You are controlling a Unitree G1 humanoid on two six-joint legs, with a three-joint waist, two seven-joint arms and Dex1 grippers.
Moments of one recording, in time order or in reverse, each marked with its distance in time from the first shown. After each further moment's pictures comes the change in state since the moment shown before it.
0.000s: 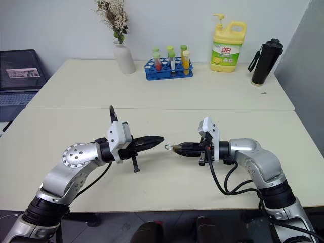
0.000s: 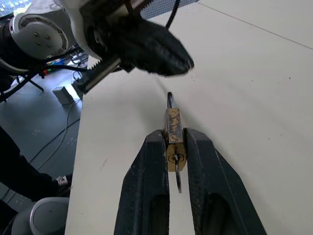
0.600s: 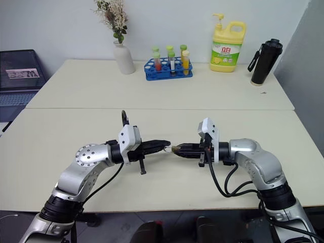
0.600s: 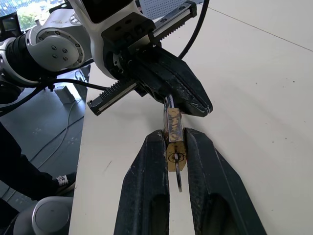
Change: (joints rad) left arm -0.008 -0.095 -0.001 0.037 0.069 0.043 -0.083; right arm 0.010 -0.001 0.000 -0.022 0.001 0.003 0.003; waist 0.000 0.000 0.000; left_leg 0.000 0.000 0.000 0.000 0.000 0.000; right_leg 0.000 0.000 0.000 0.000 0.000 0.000
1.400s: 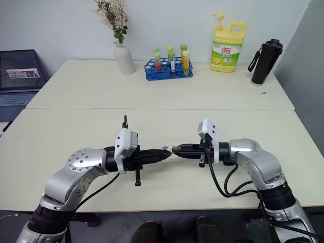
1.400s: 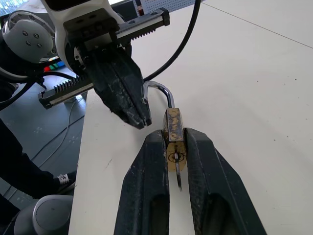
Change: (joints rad) left arm 0.058 0.027 0.064 -0.202 -0.134 0.268 -0.030; right arm 0.001 0.003 0.002 0.009 -0.012 -0.004 0.013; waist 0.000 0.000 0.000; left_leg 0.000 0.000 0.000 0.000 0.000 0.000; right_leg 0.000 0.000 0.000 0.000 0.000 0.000
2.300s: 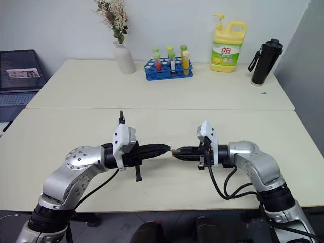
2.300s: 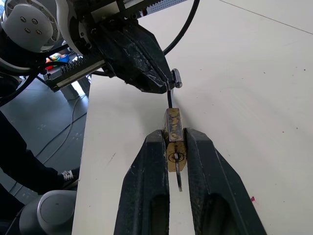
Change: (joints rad) left arm -0.014 -0.009 0.016 -0.006 0.027 -0.016 0.040; right arm 0.014 0.000 0.014 0.000 -0.008 0.000 0.003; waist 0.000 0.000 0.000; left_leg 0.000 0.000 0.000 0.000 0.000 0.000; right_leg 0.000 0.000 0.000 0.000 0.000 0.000
